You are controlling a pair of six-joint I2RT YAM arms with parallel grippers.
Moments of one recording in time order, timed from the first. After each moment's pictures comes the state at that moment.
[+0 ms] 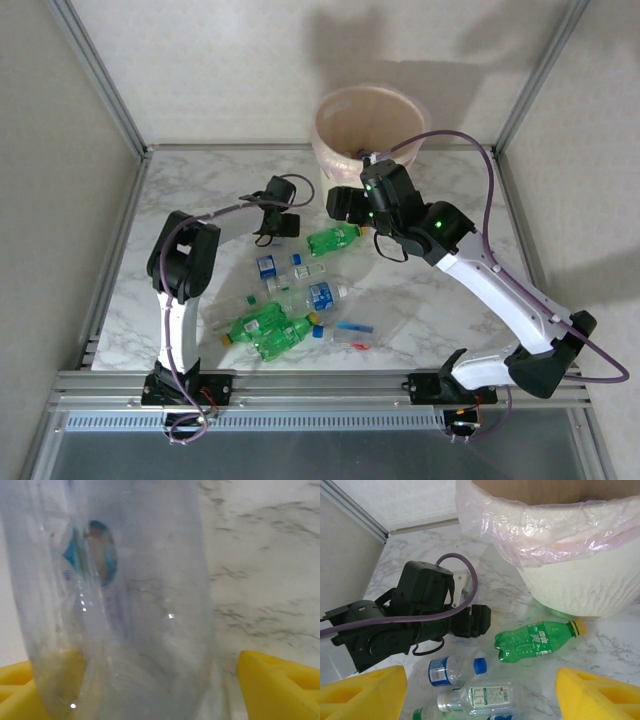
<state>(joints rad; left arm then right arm) -0.40 2.08 1.40 -0.44 -0.15 -0.38 0.82 1.34 1.52 -0.80 0.24 0.64</state>
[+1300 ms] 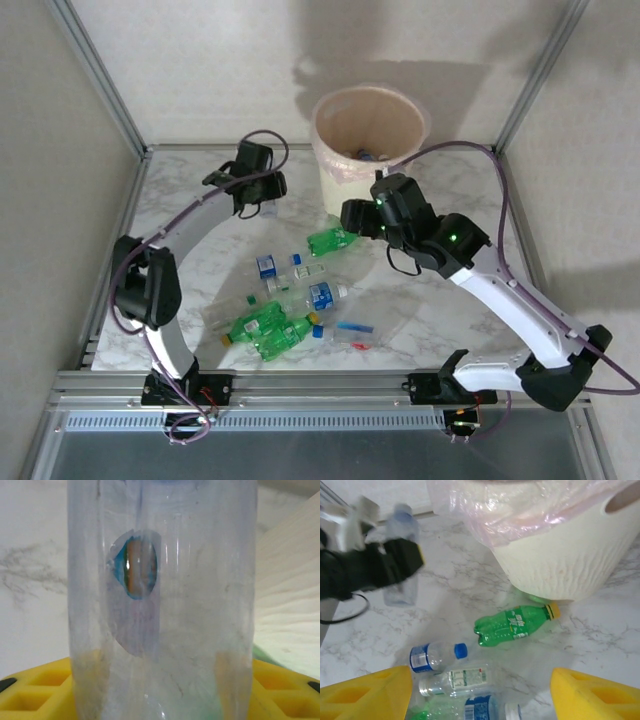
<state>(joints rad) -0.36 1.78 1.51 -0.54 -0.11 -0.52 0.84 1.24 1.45 -0.88 0.29 0.65</state>
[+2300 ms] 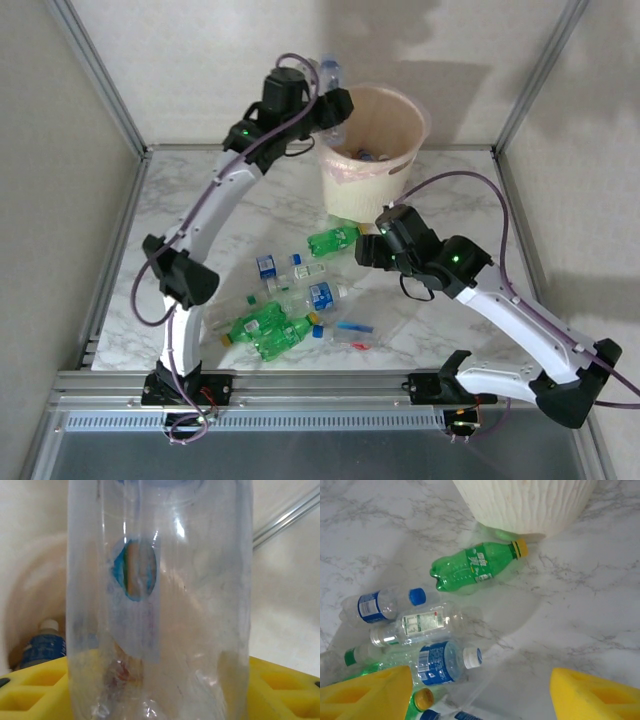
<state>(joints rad) -0.54 2.08 2.39 -0.60 0.11 -0.69 0.84 1.12 1.21 -0.96 0.26 0.68</state>
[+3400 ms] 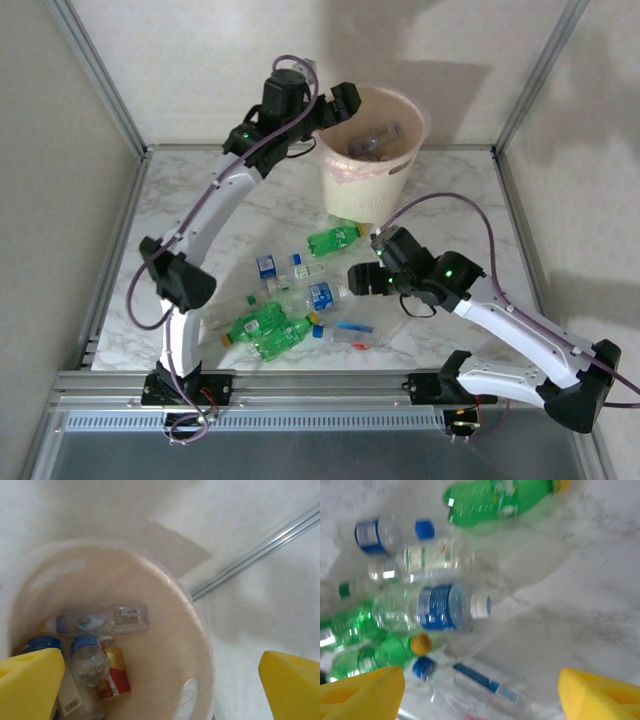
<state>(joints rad) -0.56 1.98 2.29 -0.56 0.02 -0.72 0.91 1.07 1.05 -0.94 0.09 0.61</state>
